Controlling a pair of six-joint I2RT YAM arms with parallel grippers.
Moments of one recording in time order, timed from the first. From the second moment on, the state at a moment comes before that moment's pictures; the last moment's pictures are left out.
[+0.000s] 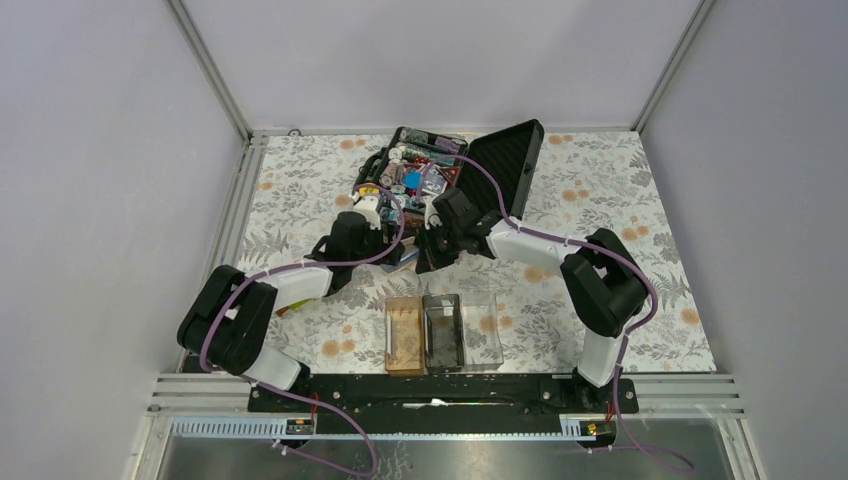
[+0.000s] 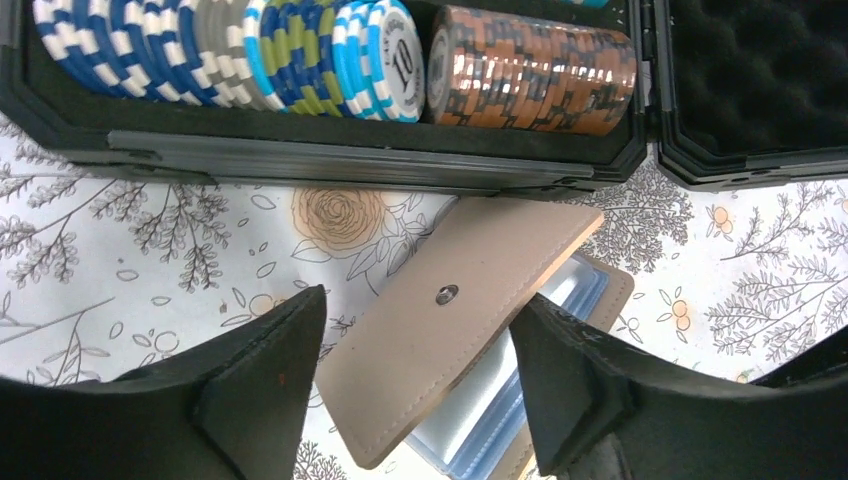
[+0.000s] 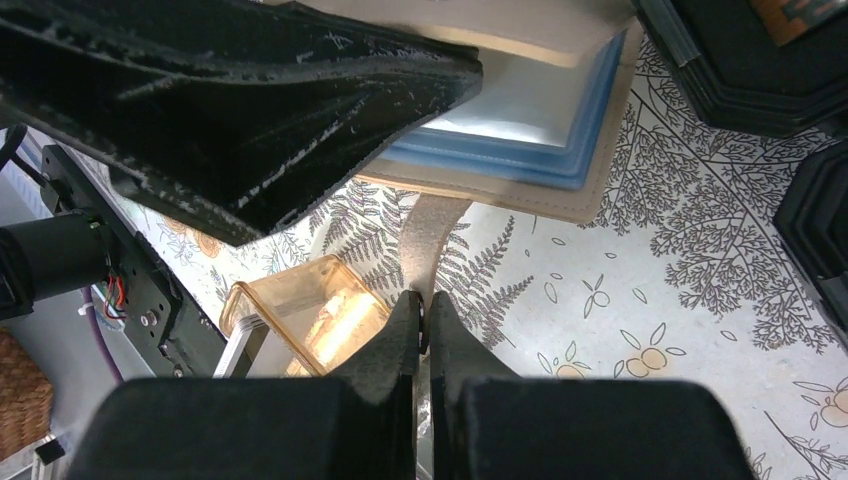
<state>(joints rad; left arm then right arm) -0.45 1.49 0.60 0.31 0.06 -0.31 0.74 1.83 1.21 -0.28 -0.39 0.36</state>
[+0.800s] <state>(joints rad) -0.45 1.22 0.48 0.21 -0.05 -0.49 0.73 1.85 1.30 -0.33 -0.31 0.36</state>
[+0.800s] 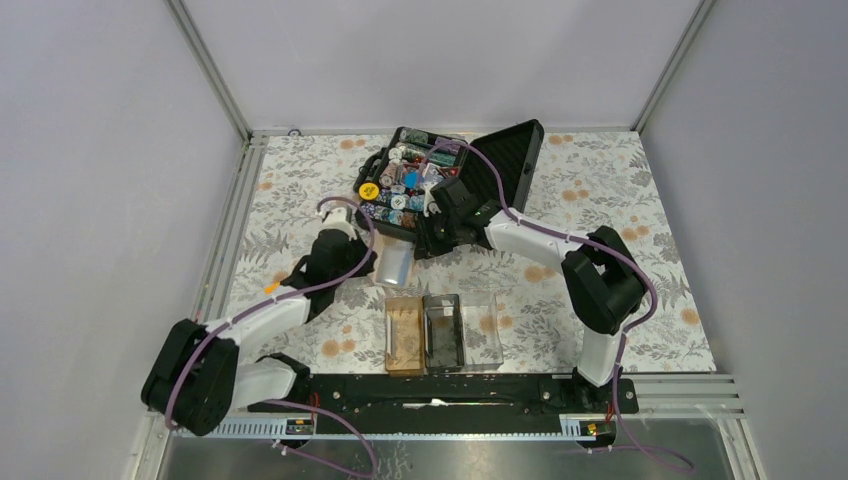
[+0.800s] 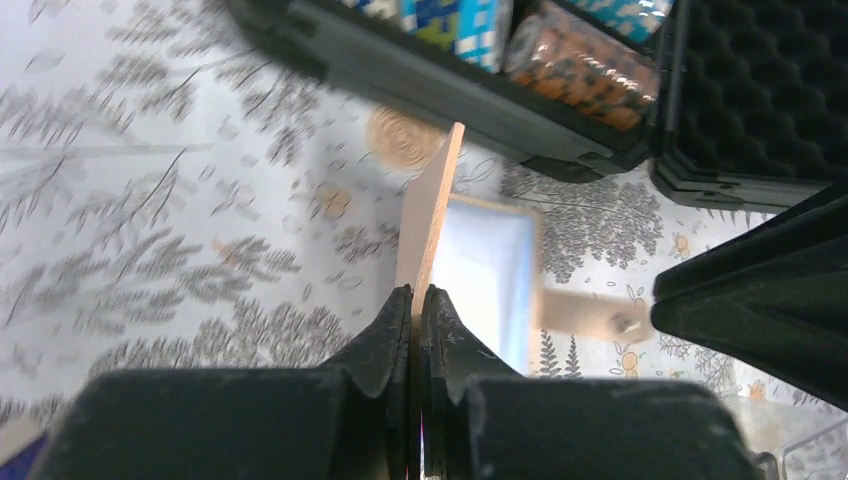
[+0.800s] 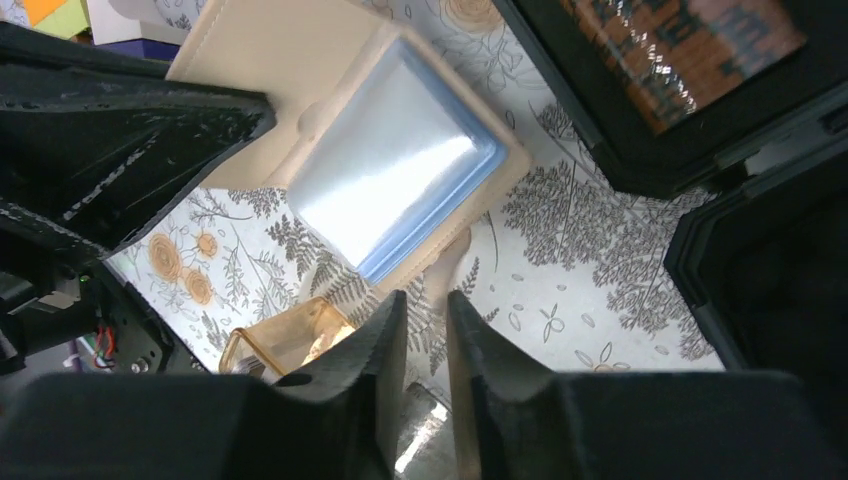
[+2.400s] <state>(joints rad) -0.45 1.05 0.23 0.08 -0.29 -1.17 0.80 2.02 1.23 -0.01 -0.36 0.67</state>
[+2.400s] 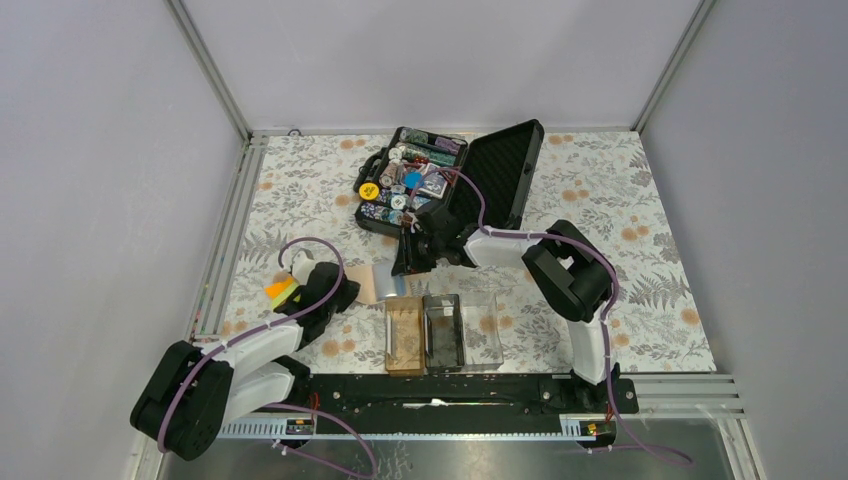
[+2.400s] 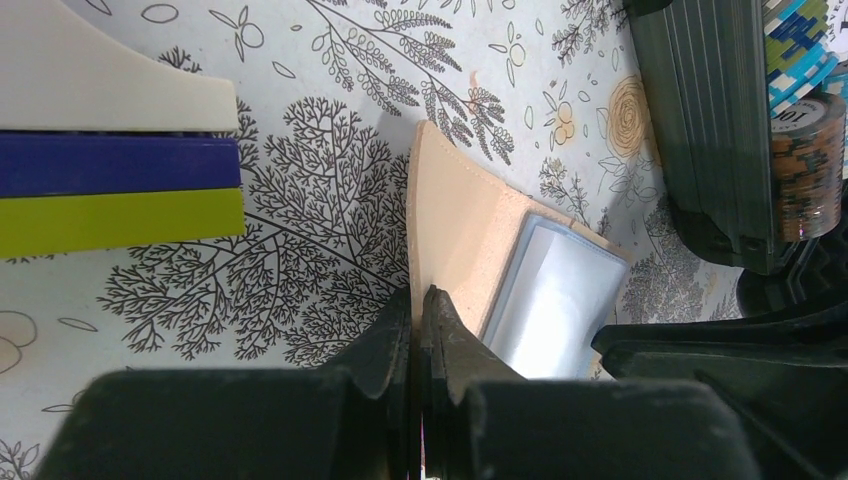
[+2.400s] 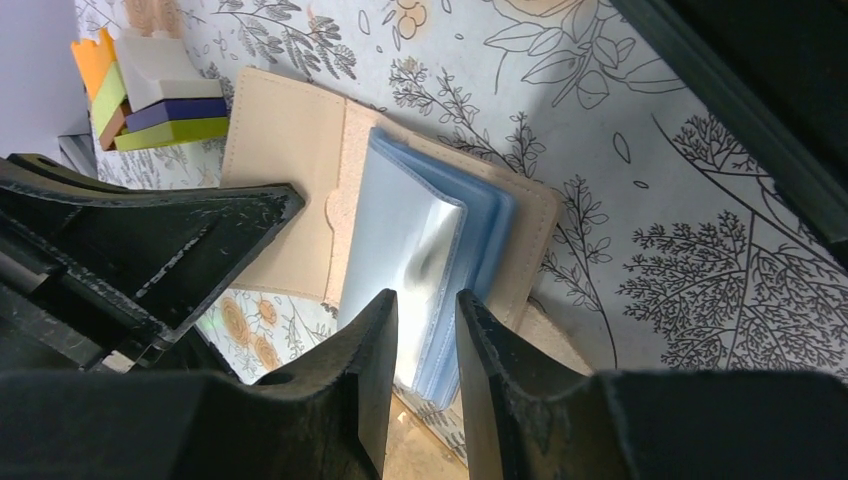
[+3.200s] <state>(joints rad) -0.45 1.09 0.22 0.13 -0.29 -1.18 0.82 2.05 1.24 0.09 -0.42 0.73</state>
